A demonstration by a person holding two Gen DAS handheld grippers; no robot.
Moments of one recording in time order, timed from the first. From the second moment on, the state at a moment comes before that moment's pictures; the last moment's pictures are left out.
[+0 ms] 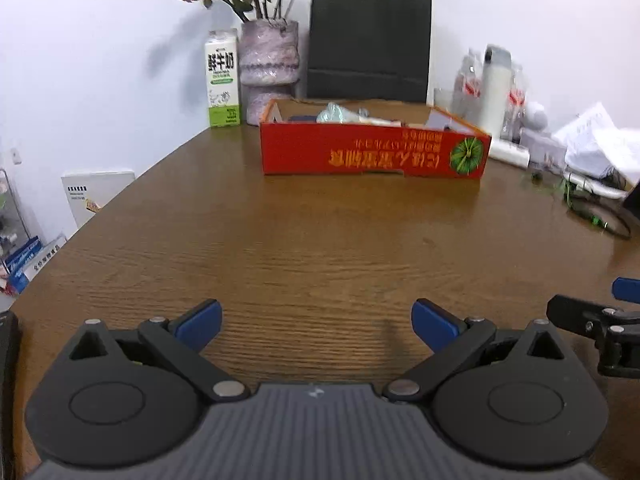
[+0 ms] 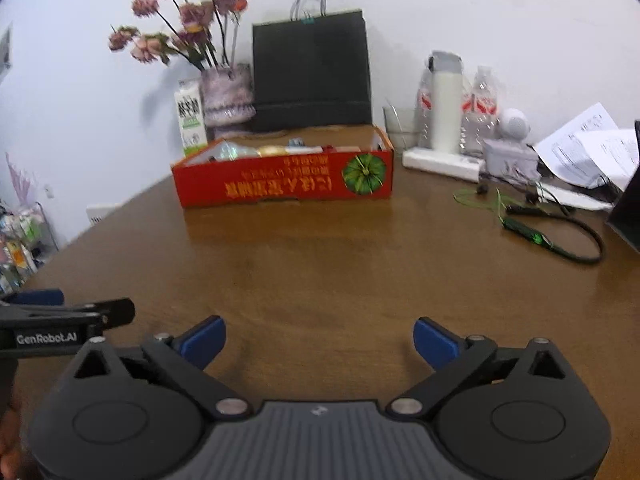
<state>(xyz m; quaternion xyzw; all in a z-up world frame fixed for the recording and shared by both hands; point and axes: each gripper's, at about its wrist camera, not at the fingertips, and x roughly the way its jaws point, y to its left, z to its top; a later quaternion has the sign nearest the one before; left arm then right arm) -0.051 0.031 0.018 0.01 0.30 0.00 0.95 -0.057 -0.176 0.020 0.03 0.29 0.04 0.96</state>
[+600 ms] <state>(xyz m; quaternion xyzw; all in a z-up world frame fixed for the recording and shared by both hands) -0.019 0.025 -0.002 0.04 0.34 -0.01 0.94 -0.013 -0.144 -0.001 0.00 0.34 0.03 0.94</state>
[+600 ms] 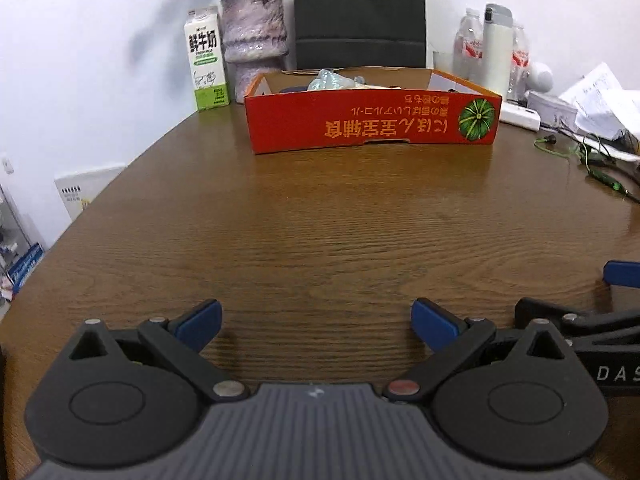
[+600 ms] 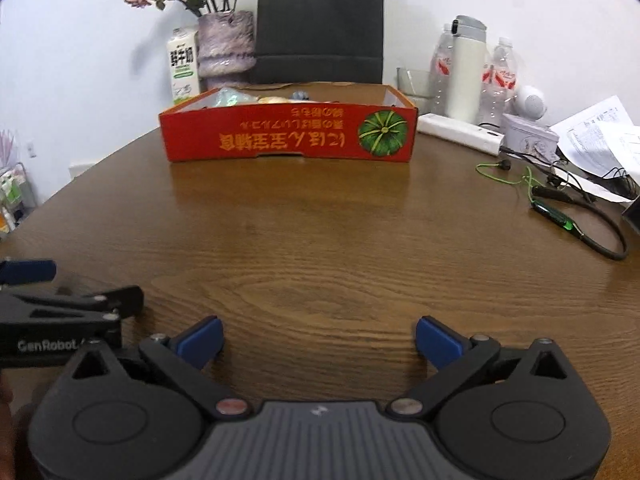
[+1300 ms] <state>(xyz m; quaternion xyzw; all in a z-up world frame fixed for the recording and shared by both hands) -0.013 0.035 -0.004 0.01 0.34 -0.01 0.94 -0.006 -0.145 -0.001 0.00 0.34 0.03 0.94</state>
